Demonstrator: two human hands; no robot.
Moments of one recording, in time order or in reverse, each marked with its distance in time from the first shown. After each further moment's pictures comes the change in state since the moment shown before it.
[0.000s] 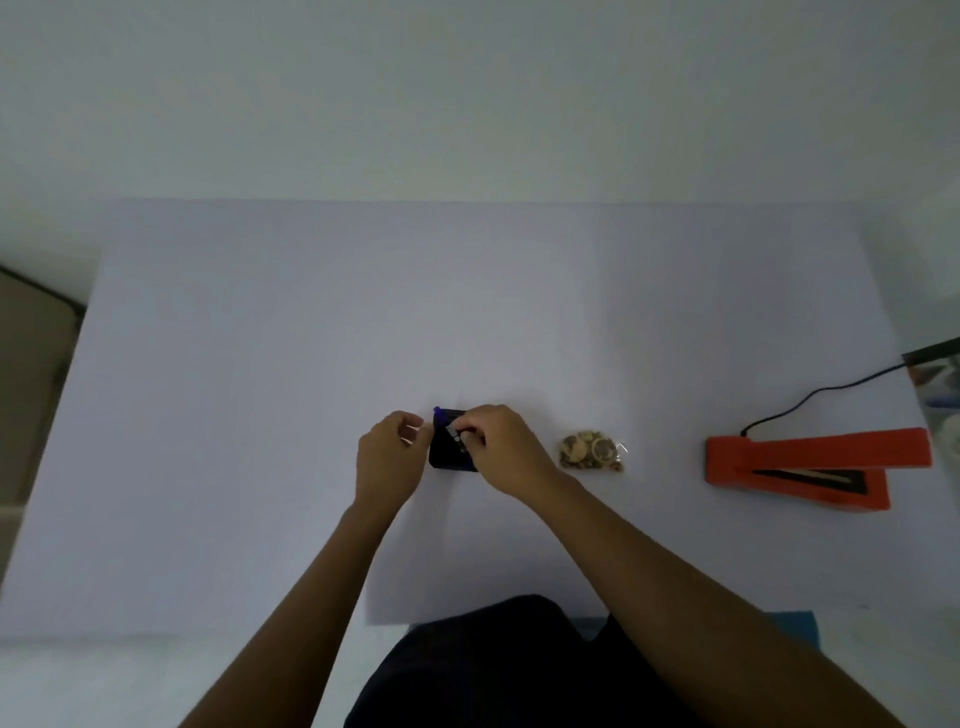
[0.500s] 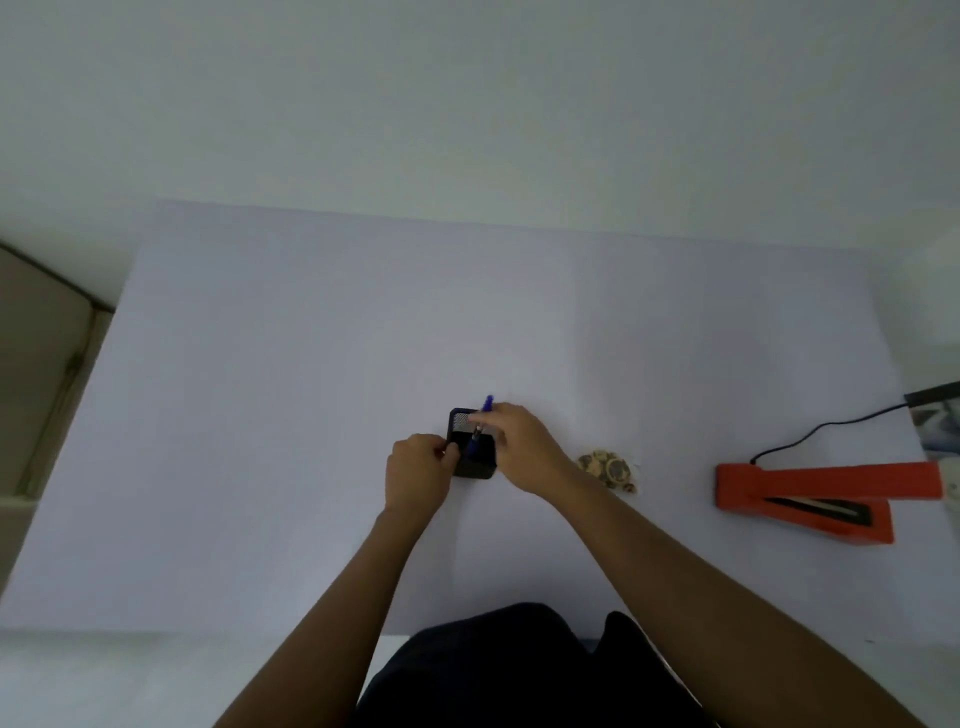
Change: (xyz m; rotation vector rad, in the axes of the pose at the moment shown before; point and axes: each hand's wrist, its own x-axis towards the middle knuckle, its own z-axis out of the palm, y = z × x) left_hand 0.004 -0.012 0.009 0.078 -0.086 0.039; right_hand 0.016 -0.001 -0.005 -0.050 -0.026 -0.046
